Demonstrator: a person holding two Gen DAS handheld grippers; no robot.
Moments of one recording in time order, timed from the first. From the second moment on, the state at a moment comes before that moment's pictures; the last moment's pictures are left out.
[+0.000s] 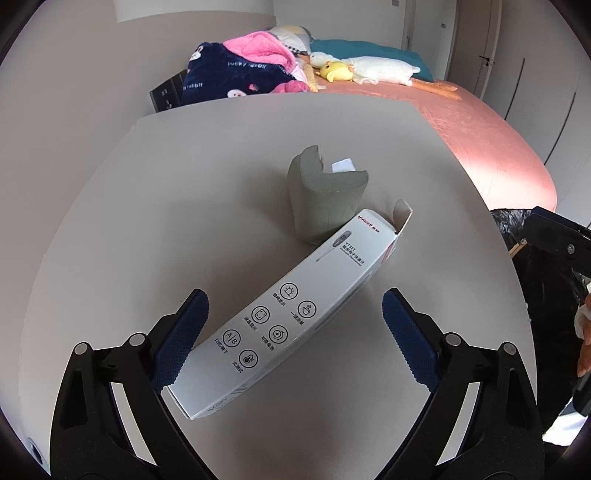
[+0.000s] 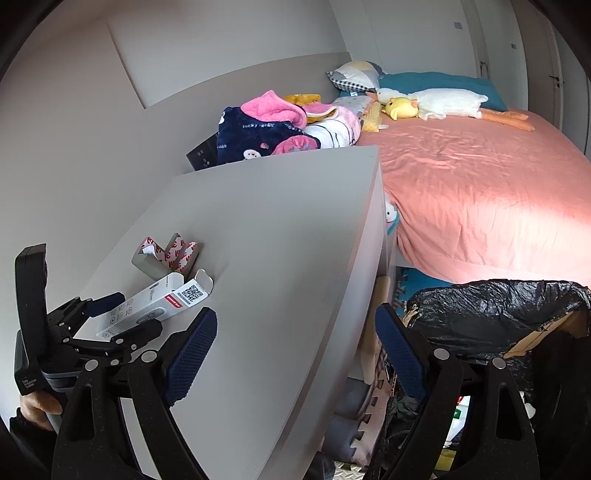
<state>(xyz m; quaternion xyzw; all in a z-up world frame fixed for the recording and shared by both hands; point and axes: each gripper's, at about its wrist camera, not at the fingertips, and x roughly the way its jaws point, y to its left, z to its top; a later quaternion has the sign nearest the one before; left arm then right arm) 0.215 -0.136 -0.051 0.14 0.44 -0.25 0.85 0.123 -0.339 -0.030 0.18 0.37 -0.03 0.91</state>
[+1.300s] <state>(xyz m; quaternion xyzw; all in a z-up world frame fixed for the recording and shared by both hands) 0.228 -0.023 0.006 -0.09 0.39 -0.21 0.89 0.181 -0.251 -0.009 0.12 0.38 0.04 0.92</state>
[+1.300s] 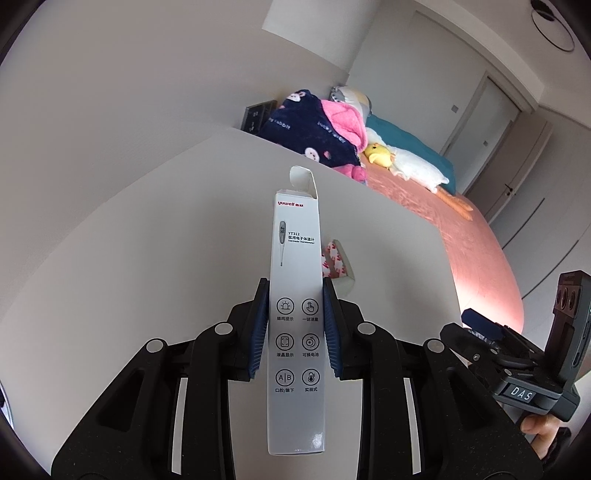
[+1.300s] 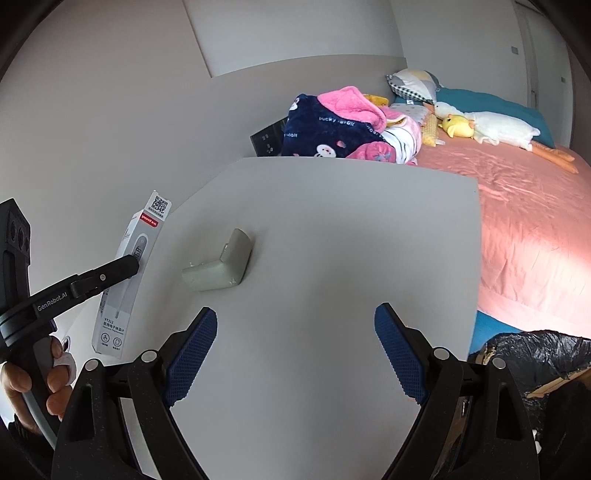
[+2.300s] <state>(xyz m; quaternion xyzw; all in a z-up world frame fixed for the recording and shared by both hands) 0.240 0.024 -0.004 -0.11 0.40 -0.14 0.90 0.277 -0.189 -0.041 0.17 0.45 0.08 0.88</state>
